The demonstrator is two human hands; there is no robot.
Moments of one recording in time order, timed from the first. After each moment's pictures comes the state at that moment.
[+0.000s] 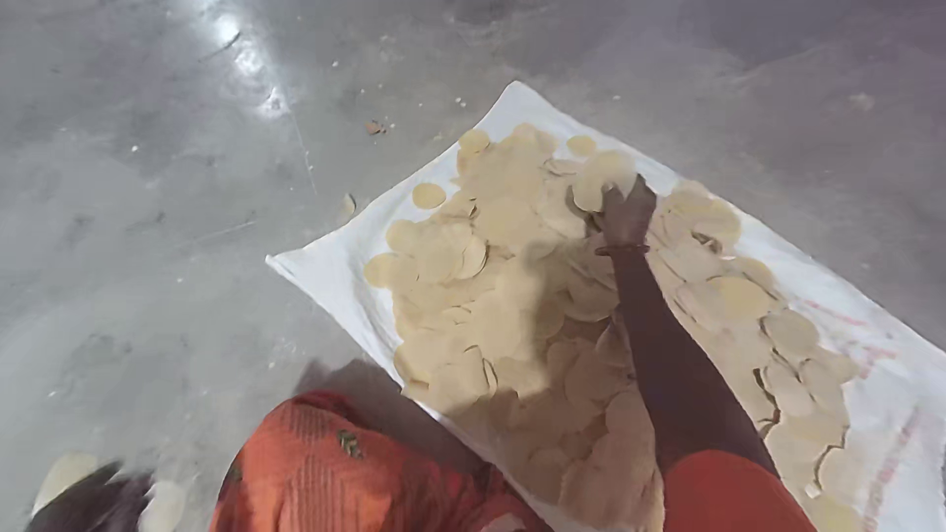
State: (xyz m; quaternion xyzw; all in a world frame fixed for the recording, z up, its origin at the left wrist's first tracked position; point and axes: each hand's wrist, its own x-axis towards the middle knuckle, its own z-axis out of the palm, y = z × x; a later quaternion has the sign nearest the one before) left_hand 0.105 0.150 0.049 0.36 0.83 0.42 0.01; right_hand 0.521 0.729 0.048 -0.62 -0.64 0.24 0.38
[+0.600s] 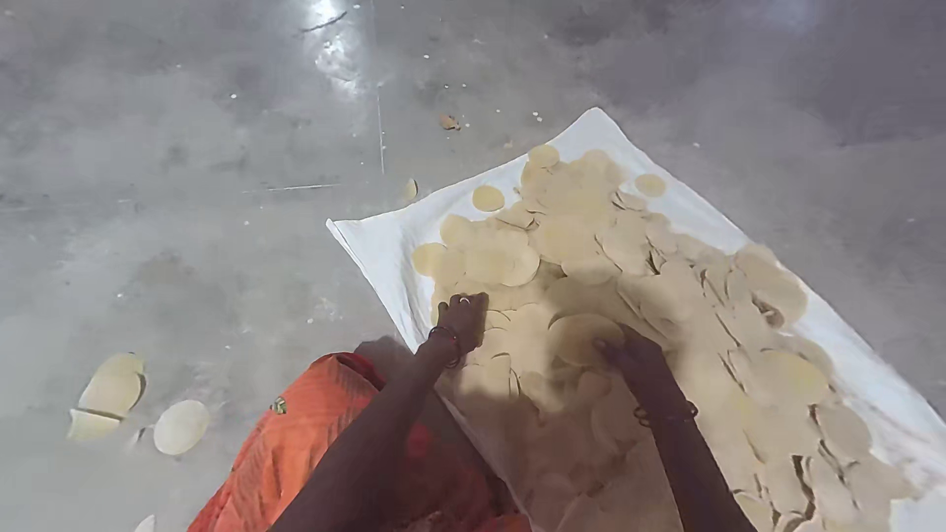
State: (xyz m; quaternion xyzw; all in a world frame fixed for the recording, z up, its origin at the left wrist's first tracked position) left_hand 0.253 0.479 -0.025 0.57 0.75 0.04 0.32; right_hand 0.539 0.557 0.044 -0.53 -0.73 0.40 0.14
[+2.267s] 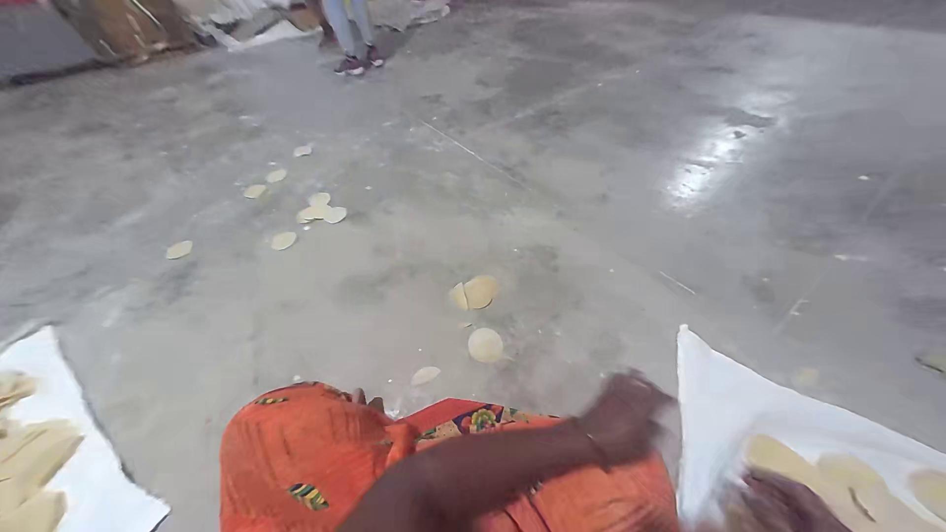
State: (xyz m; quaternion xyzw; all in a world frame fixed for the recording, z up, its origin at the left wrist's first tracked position) left_hand 0.128 0.224 0.029 0.39 0.82 0.41 0.05; right_hand 0.263 0.441 0.047 -0.14 -0.92 0.36 0.03
